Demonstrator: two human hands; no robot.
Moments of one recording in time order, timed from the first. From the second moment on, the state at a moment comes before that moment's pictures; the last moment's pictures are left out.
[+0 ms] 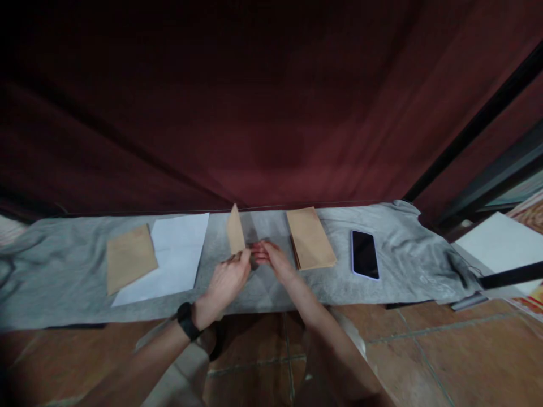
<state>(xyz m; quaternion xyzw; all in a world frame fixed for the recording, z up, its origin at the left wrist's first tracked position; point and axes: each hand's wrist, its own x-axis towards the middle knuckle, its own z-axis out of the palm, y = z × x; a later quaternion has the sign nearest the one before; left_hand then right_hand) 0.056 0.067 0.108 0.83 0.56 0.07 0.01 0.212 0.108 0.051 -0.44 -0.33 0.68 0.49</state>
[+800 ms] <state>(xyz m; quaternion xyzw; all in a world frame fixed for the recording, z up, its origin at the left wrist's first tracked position) 0.014 0.062 0.032 0.37 0.61 0.36 0.60 0.200 0.100 0.023 -0.59 -0.71 0.19 0.33</state>
